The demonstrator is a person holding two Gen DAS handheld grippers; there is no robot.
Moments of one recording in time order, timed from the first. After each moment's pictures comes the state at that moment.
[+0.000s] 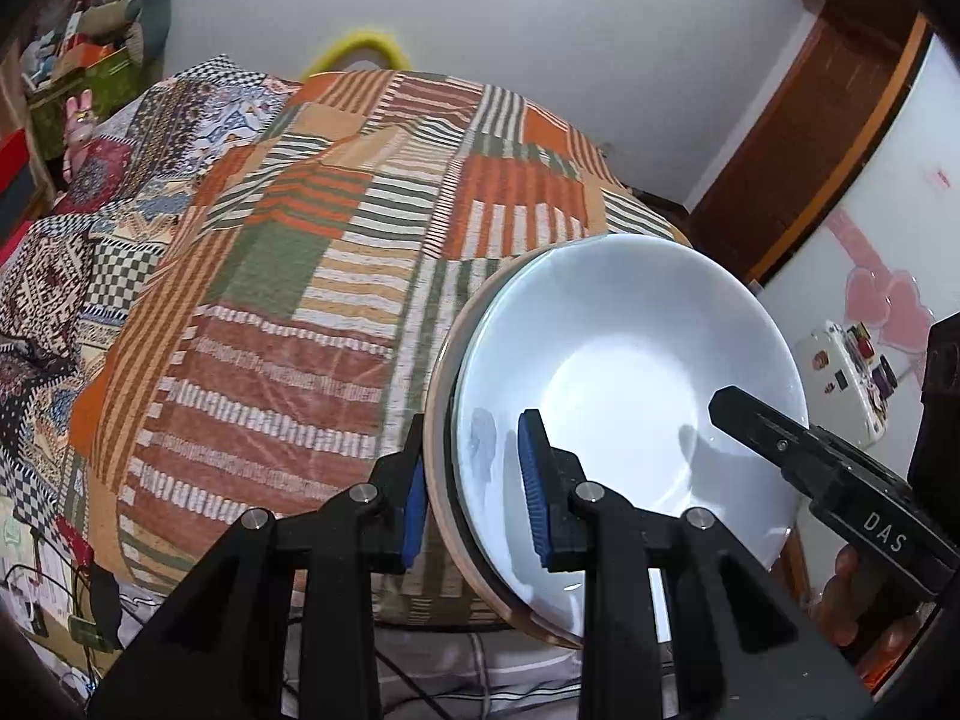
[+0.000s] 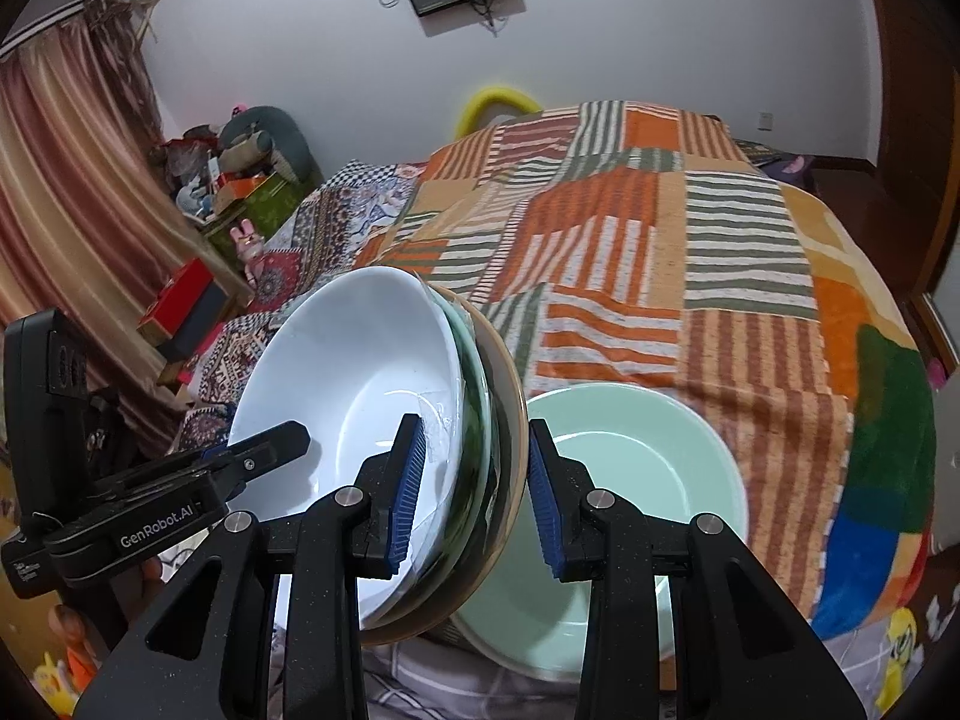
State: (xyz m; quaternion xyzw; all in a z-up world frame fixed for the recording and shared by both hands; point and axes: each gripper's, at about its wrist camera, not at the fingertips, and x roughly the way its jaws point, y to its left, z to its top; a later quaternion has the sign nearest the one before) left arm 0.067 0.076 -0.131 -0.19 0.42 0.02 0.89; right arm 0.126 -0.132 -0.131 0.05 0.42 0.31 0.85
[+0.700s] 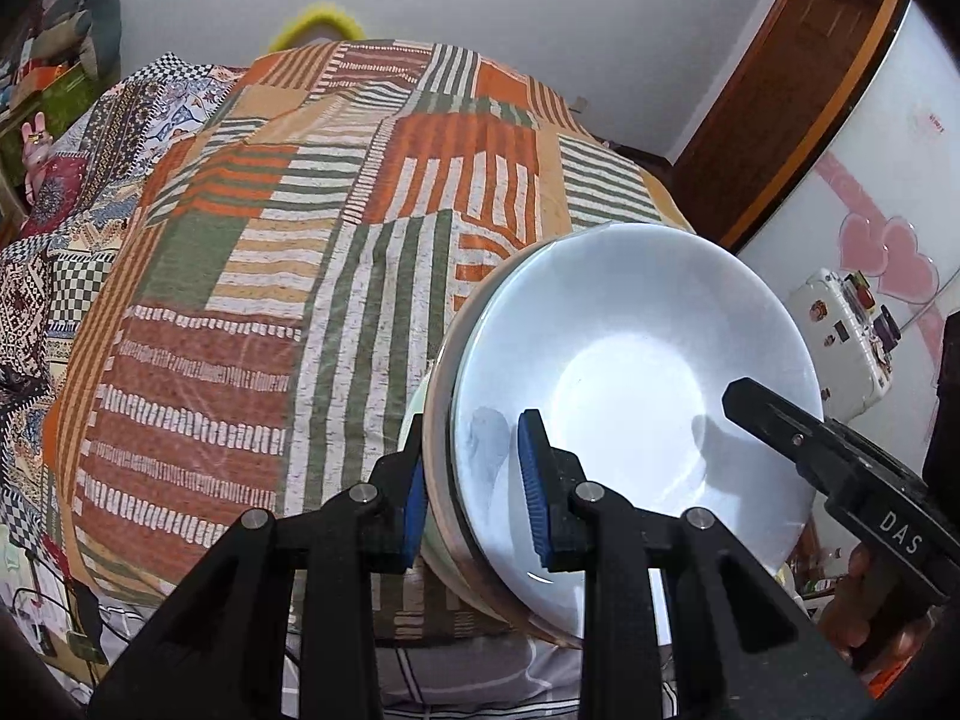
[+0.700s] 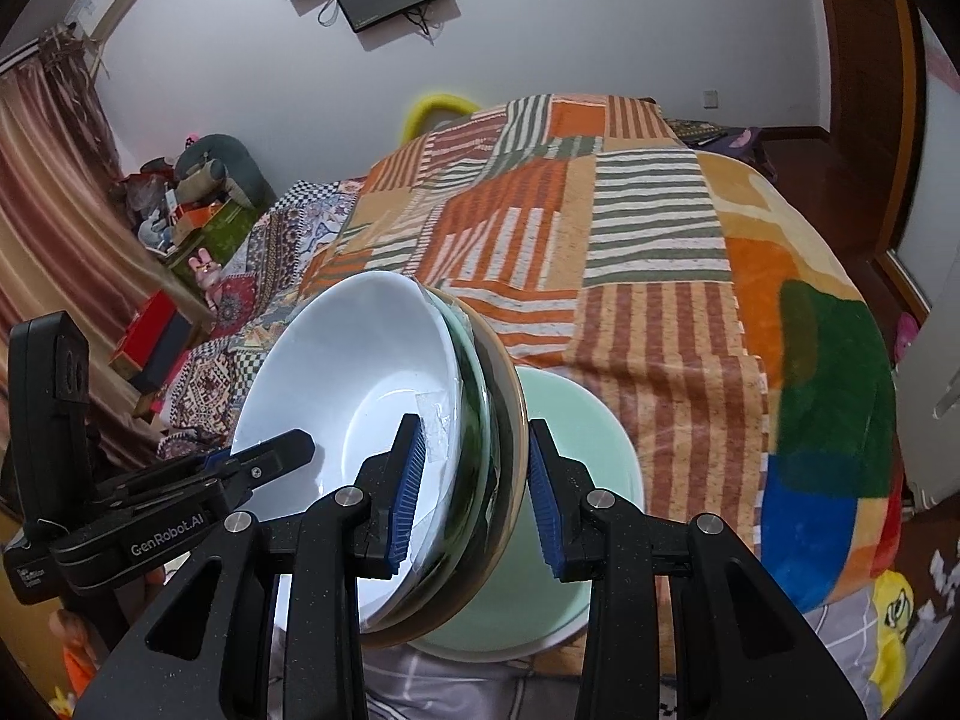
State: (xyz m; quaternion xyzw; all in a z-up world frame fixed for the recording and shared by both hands) left arm 0.101 0.026 -0.154 -0.16 0.46 -0.01 0.87; right arm 0.132 -0.181 -0.142 0.07 0.43 0.27 0.86
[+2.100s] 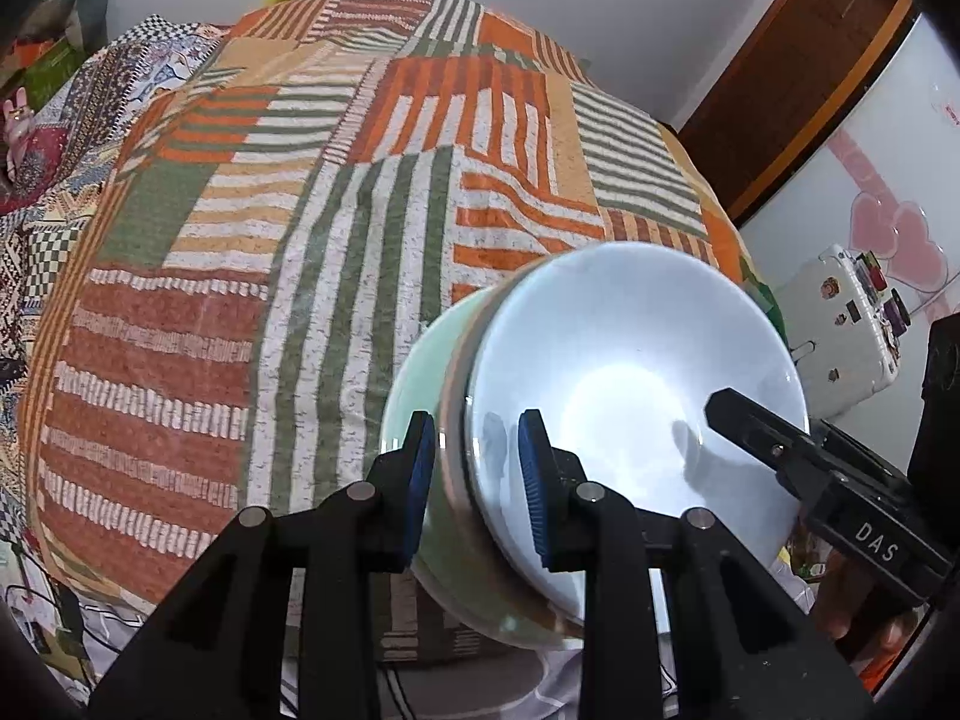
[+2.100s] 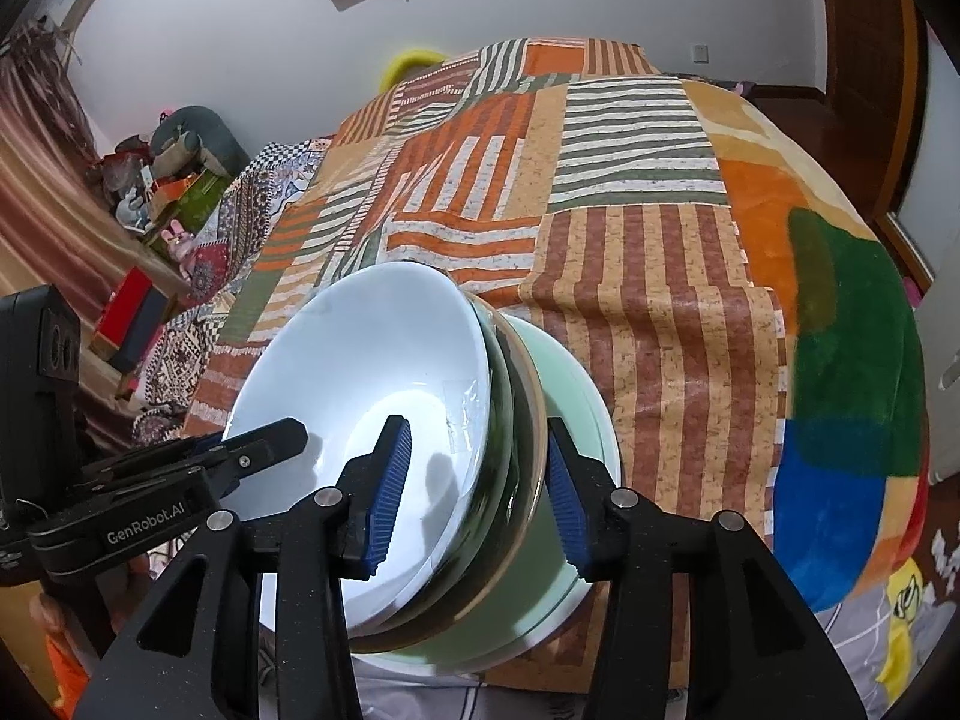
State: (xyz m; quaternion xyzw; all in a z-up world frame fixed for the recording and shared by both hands) left arm 0.123 0.027 -0.193 -0.16 0.50 -0.02 0.85; right arm 0.141 -0.186 -0.179 0.07 0.47 0.26 0.84
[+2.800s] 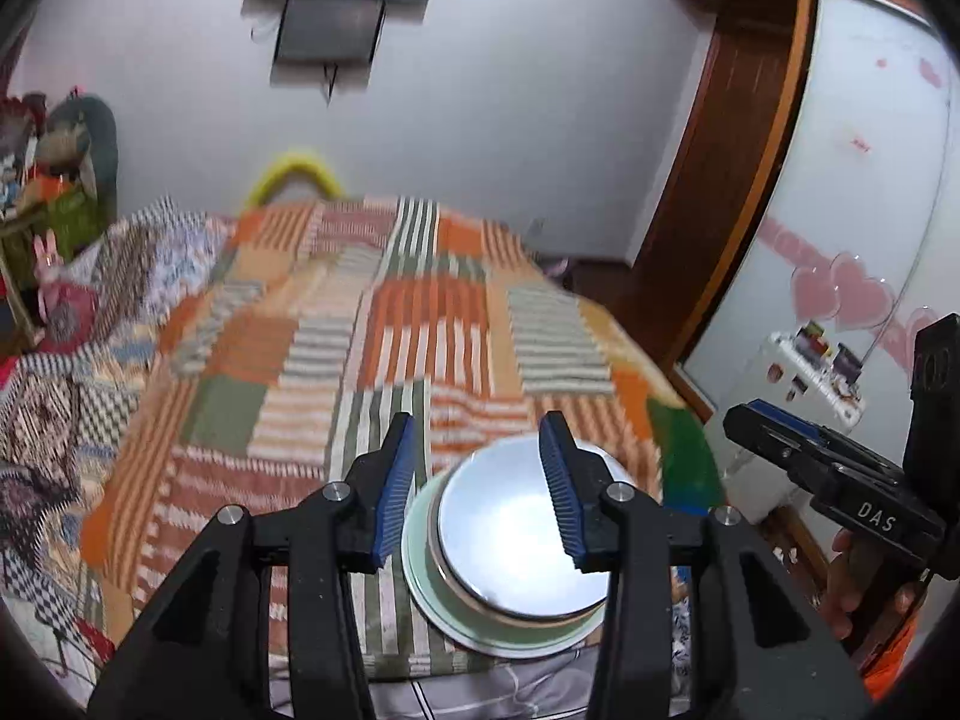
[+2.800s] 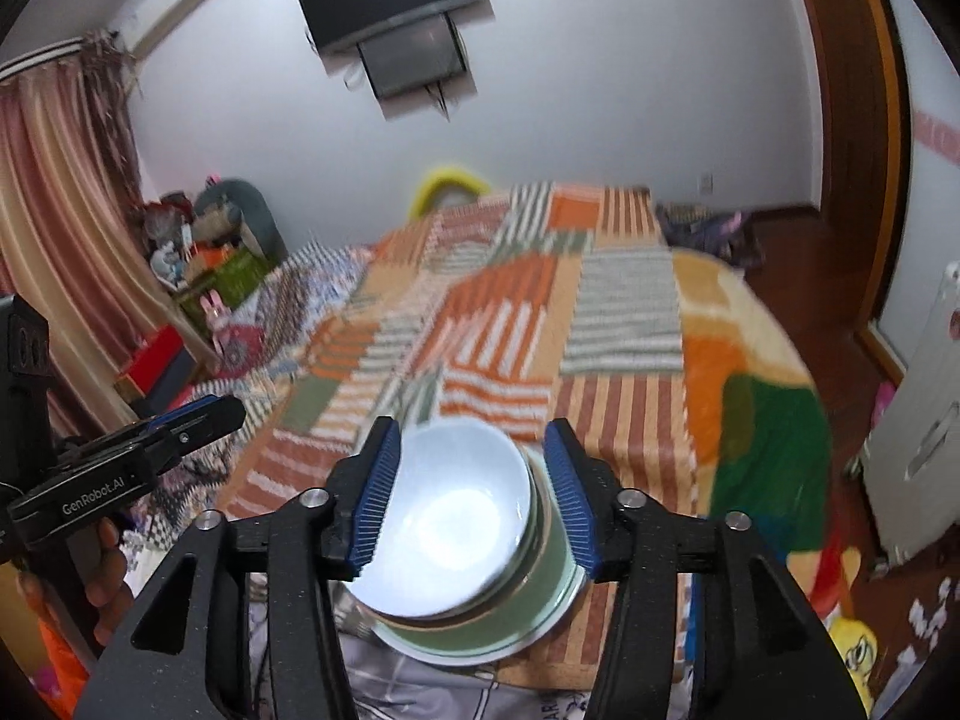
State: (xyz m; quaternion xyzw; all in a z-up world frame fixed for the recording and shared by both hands) left arm 0.043 0.022 -0.043 -0.11 0.30 -0.03 0.95; right arm 0.091 -0.212 -0.070 0.06 0.31 0.27 0.91
